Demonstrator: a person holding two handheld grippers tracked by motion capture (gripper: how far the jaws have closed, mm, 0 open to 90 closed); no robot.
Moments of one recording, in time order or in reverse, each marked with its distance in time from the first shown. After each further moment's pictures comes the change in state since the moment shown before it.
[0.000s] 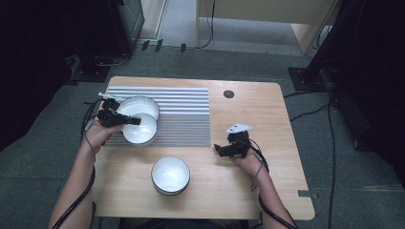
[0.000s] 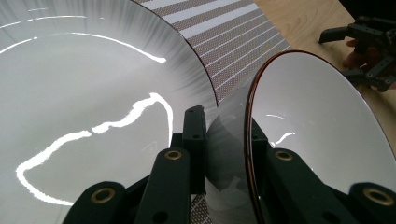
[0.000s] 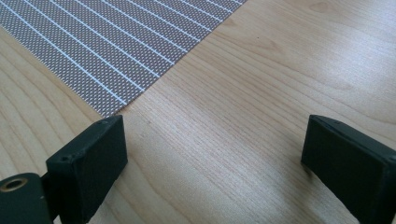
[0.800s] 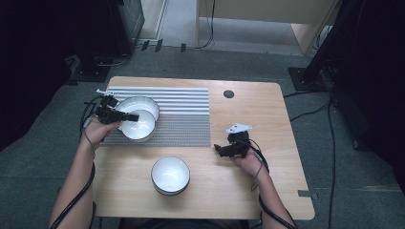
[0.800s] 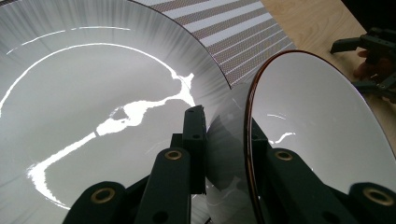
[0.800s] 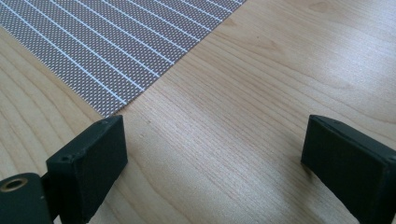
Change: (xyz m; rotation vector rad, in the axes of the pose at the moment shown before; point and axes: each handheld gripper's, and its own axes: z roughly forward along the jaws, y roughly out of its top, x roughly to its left) left arm 0.012 0.007 0.000 -0.008 0.018 -0.022; right arm 0.000 0.000 0.000 0.000 0.000 0.000
